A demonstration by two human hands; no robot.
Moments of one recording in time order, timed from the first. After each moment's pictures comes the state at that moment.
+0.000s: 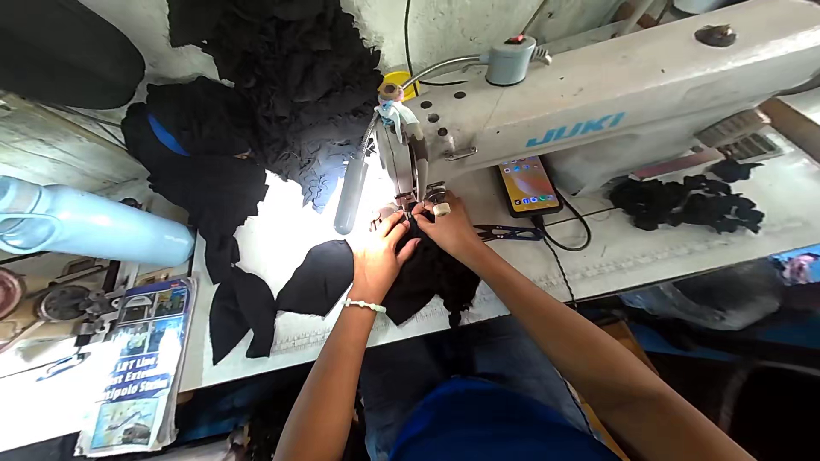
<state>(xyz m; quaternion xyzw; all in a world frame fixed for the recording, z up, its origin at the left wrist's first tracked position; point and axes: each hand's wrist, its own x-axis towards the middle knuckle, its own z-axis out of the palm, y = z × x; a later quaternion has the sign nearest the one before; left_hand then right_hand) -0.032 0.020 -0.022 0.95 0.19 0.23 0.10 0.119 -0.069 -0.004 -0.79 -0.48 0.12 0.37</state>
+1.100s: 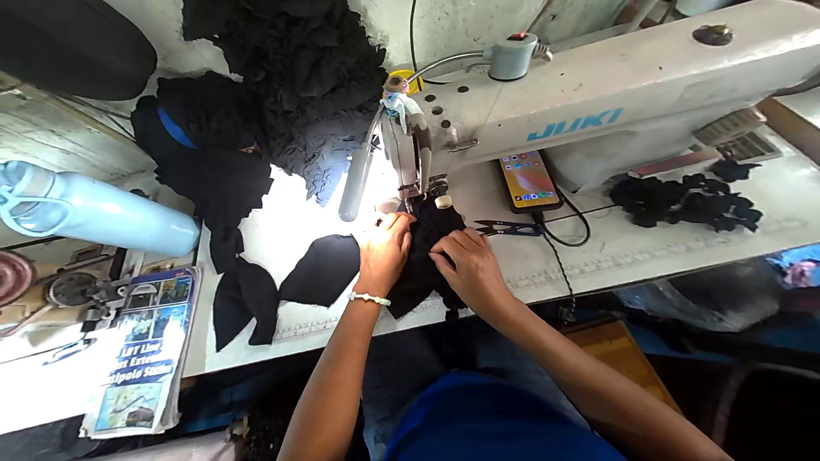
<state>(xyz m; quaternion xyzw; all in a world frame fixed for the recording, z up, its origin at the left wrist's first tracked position) -0.028 0.009 -0.012 0.94 0.22 0.22 0.13 0.073 -0.144 -0.008 -0.76 -0.54 -0.03 0.37</state>
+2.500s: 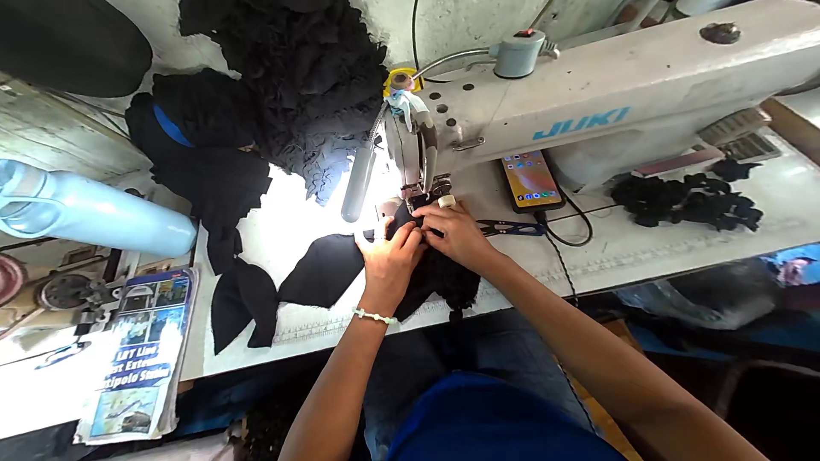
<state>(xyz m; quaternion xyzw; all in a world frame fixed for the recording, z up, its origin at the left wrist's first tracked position) -0.038 -0.011 -0.026 0.94 0.19 0.29 -0.02 0.120 -0.094 -0.023 -0.68 -0.63 0.05 0.37</state>
